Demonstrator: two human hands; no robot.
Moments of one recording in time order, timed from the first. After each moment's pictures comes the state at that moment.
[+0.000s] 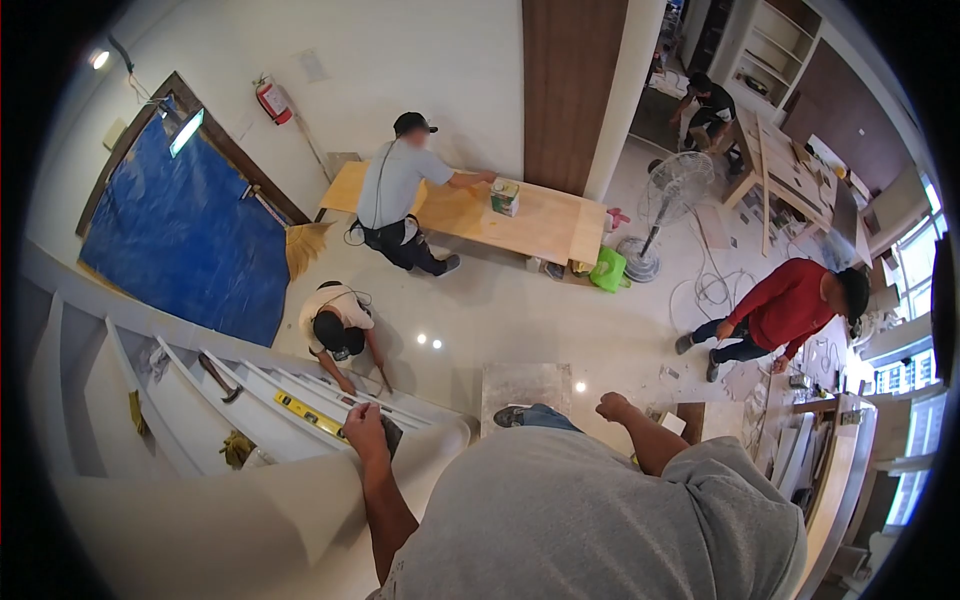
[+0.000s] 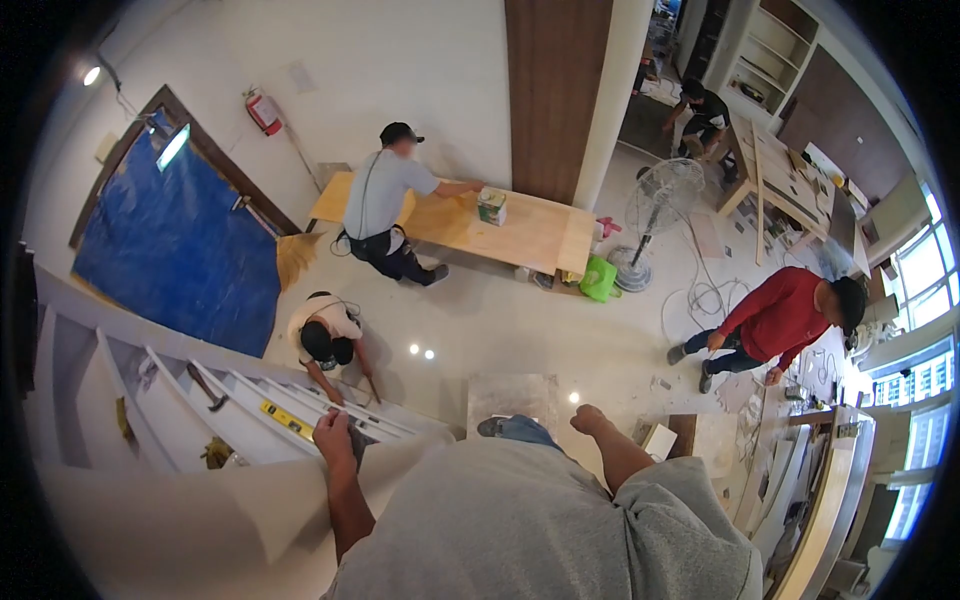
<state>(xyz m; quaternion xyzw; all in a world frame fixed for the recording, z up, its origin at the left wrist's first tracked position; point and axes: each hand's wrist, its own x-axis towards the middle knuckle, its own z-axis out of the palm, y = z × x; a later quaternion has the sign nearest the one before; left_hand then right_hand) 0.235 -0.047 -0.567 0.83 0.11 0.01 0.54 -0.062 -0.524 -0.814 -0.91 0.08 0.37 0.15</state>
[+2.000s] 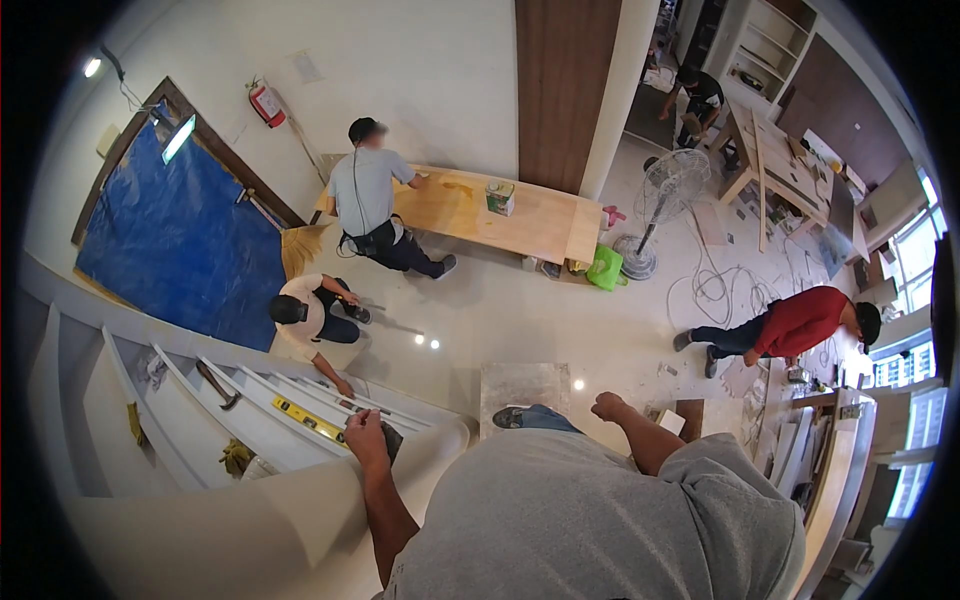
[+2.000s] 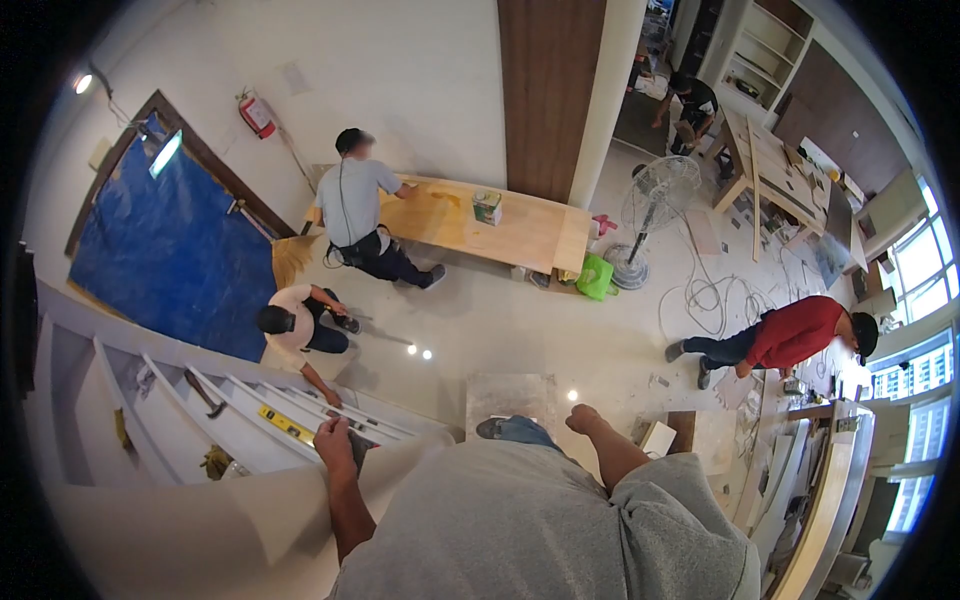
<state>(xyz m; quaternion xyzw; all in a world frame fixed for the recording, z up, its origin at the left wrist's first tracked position) 0.235 -0.050 -0.571 0.86 0.11 0.00 0.50 -0.055 -0.525 -0.842 -0.90 0.13 0.39 0.18</state>
